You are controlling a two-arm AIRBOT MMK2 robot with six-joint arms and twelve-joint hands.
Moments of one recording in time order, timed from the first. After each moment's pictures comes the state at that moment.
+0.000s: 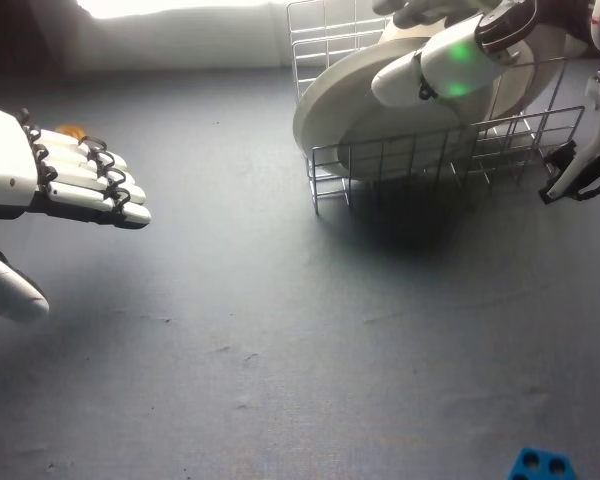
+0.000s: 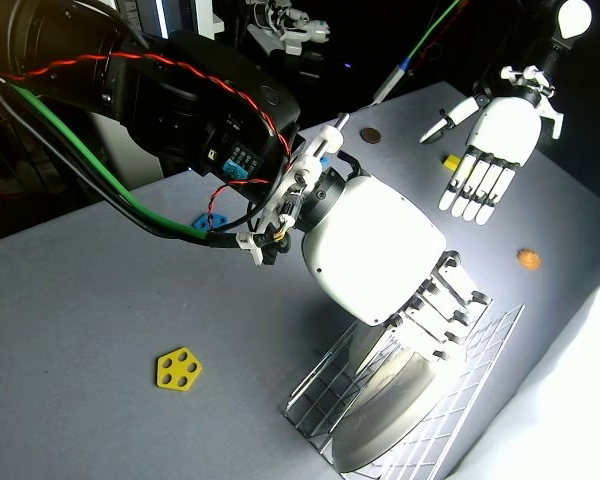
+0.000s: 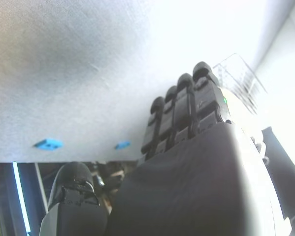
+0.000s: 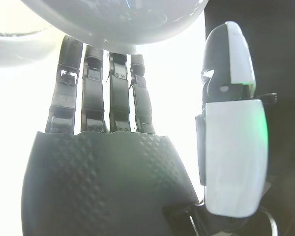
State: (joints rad) left arm 0.60 -0.99 1.66 1.69 -0.97 -0.39; right arm -0.12 -1.11 1.05 1.49 0.44 -1.88
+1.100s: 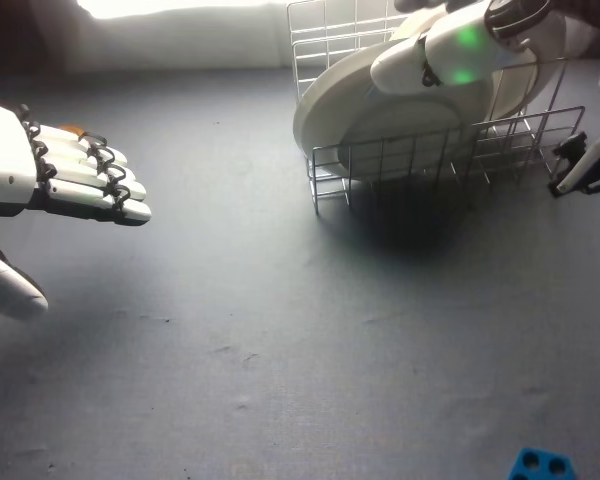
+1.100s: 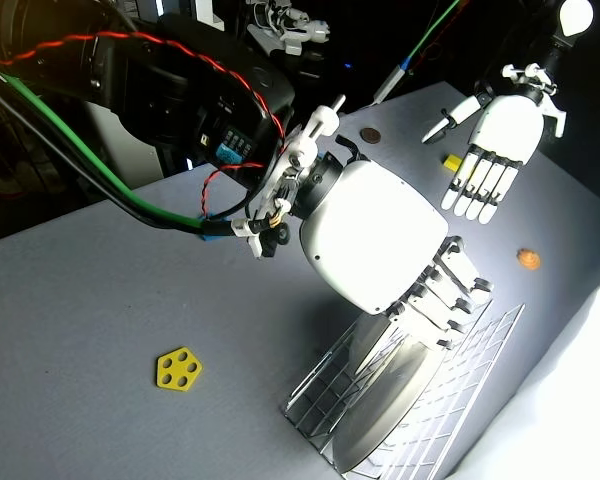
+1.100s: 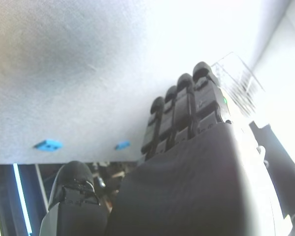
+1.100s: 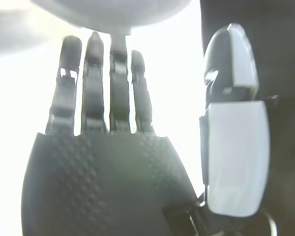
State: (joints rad) left arm 0.59 -0.98 1.65 1.70 -0.97 -0.37; right arm -0.09 -1.07 0.99 1.49 0.44 -1.90
